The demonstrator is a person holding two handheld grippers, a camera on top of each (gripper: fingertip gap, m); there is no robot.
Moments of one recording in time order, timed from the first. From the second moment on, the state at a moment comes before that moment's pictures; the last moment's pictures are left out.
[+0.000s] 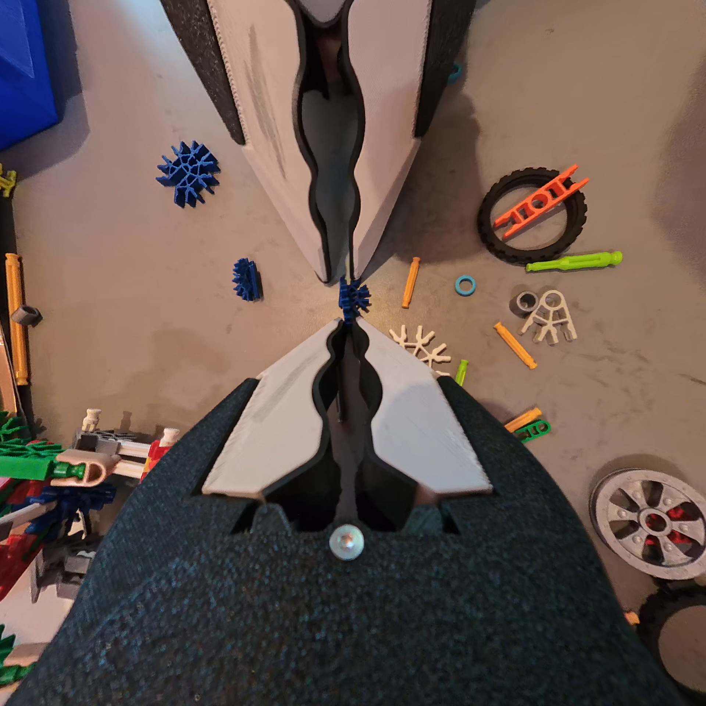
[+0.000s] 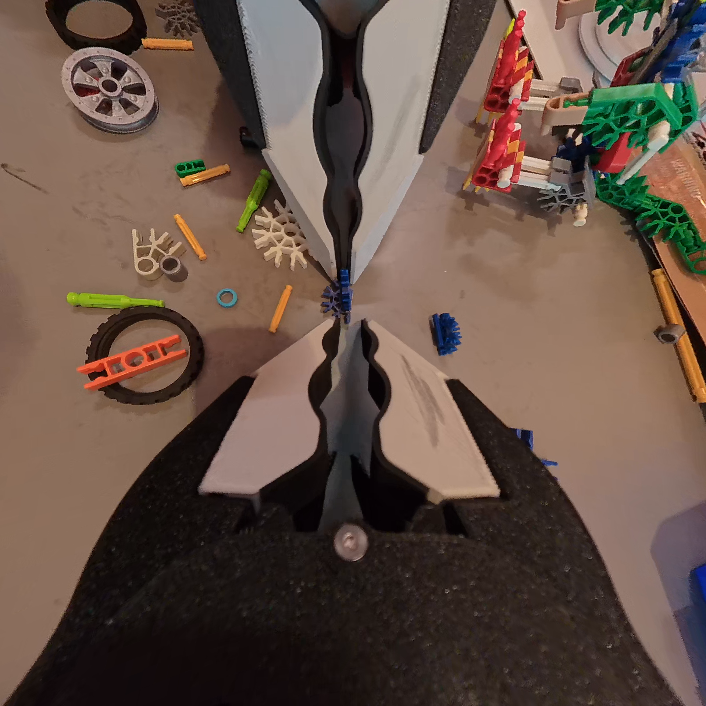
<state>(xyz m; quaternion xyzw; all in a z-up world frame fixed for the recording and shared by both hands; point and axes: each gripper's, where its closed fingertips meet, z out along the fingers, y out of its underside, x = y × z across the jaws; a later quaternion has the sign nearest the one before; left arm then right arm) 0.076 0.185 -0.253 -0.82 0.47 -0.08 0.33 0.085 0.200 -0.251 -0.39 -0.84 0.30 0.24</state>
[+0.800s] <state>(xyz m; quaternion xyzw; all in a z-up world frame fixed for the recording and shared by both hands) 0.078 0.183 -0.253 -0.79 0.49 -0.04 0.36 0.087 0.189 -0.251 -0.37 -0.84 0.32 0.23</state>
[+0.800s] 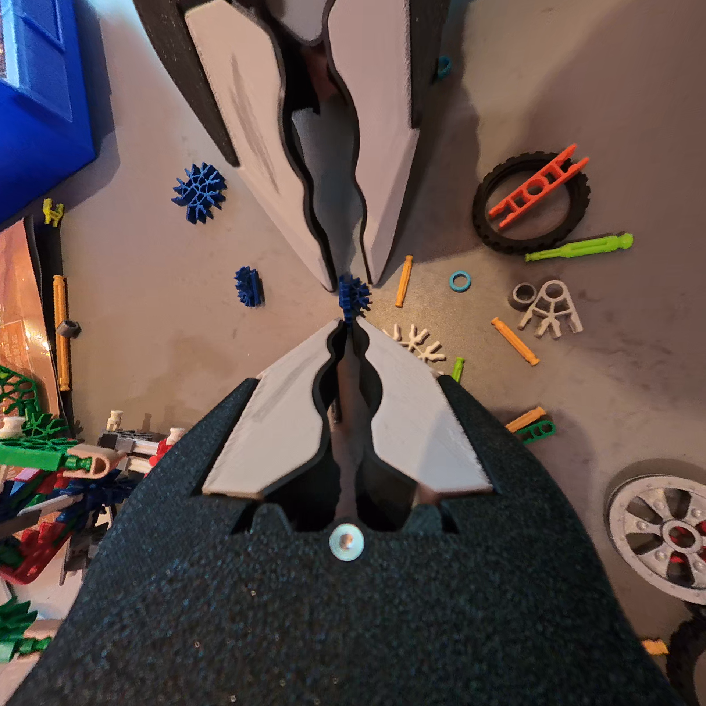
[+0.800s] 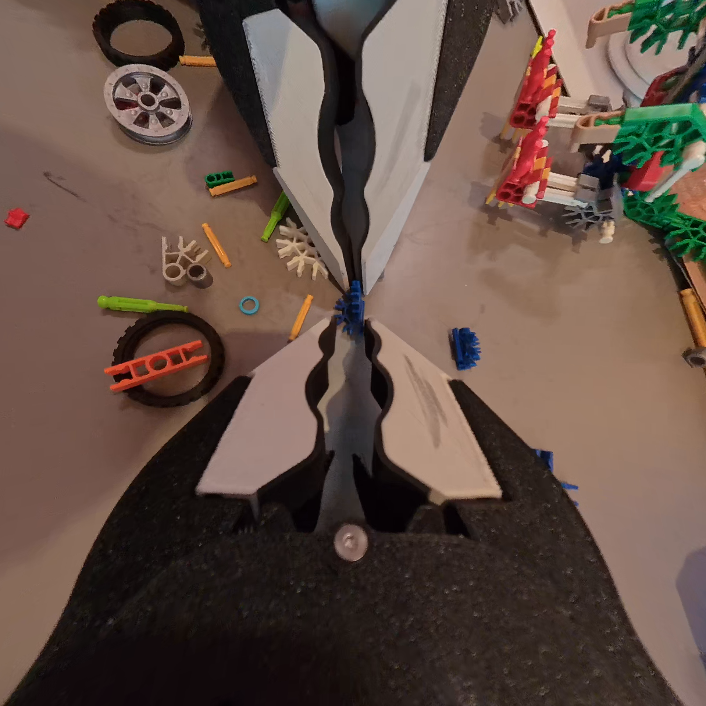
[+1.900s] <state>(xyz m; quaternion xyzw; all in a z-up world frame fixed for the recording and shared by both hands) 0.083 0.184 -0.252 -0.80 0.49 -0.07 0.34 0.086 0.181 -0.251 -0.35 -0.85 0.33 0.22</state>
